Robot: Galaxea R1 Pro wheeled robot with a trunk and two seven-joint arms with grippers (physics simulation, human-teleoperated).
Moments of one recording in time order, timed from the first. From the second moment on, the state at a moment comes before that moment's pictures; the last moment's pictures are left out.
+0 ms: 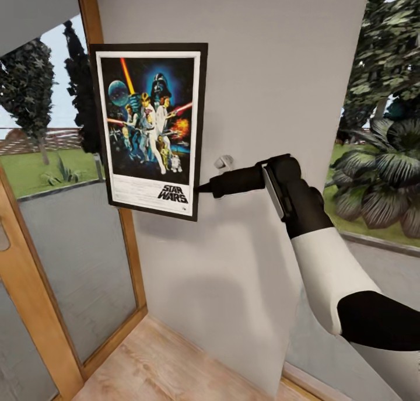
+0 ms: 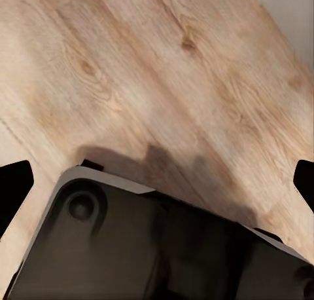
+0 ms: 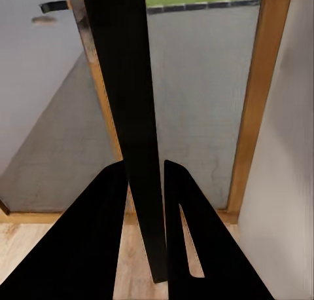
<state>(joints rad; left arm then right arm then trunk) 0.35 -0.17 0.29 -0.88 0.11 -0.01 -0.10 -1.23 0.10 0.19 -1.09 0.12 1.00 1.09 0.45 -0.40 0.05</state>
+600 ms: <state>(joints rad) 0.35 -0.17 0.30 -0.87 0.11 -0.12 -0.09 -1.24 0.10 0.11 -1.18 0.13 0.99 1.10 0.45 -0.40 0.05</state>
